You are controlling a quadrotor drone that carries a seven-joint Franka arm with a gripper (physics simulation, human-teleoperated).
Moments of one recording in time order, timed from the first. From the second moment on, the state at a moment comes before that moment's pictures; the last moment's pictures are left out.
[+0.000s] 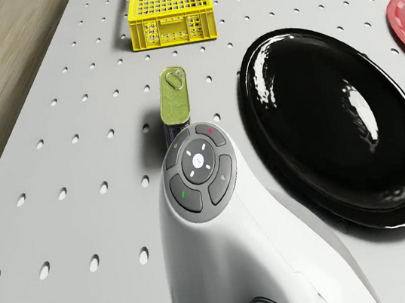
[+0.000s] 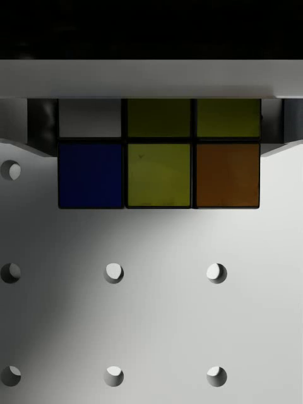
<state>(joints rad) -1.16 -1.37 1.26 -2.84 -1.92 1.47 1.66</state>
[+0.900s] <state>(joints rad) -1.18 -1.40 1.38 -2.86 -1.80 1.46 1.69</state>
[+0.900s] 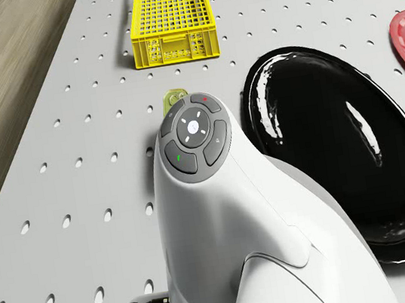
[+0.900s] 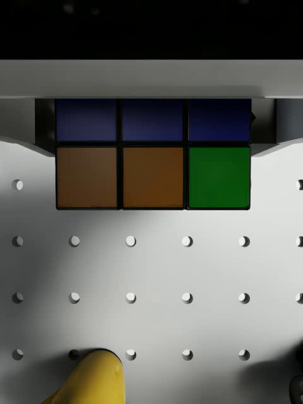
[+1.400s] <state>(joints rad) -1.19 -1.43 1.40 -2.86 -1.77 1.48 1.69</state>
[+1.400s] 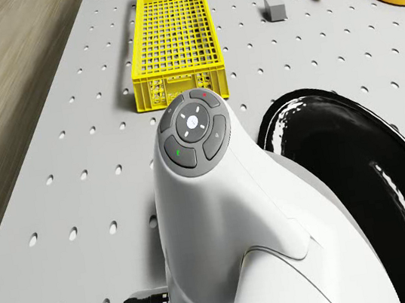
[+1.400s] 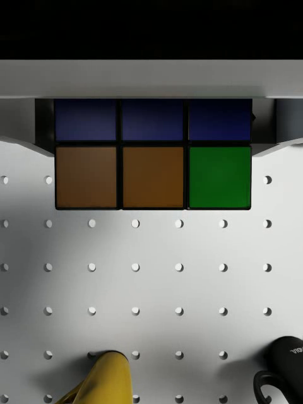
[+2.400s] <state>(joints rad) -1.20 -1.48 1.41 -2.86 -1.75 1.53 1.70</state>
